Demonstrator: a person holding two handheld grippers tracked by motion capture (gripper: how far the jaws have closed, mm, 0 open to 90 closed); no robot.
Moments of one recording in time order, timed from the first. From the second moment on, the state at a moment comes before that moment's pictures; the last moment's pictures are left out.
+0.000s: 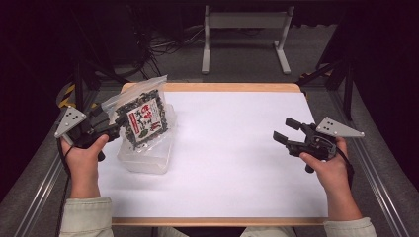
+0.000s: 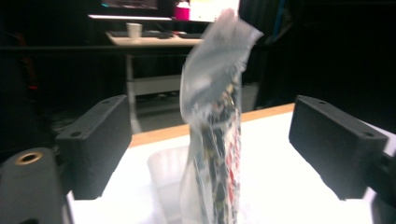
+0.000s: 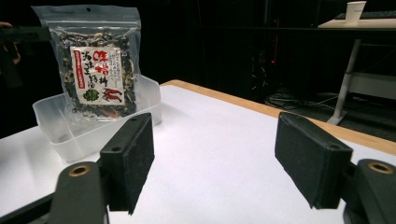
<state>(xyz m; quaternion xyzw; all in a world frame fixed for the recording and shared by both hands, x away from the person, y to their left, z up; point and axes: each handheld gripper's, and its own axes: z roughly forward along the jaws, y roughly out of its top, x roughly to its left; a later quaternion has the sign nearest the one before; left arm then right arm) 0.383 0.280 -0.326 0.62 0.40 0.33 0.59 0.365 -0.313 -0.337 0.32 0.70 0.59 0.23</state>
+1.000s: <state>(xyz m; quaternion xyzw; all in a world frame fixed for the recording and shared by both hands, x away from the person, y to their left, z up) 0.371 0.120 -0.333 0.72 0.24 0.18 0.63 0.359 -0.322 -0.360 0.33 0.72 0.57 0.23</state>
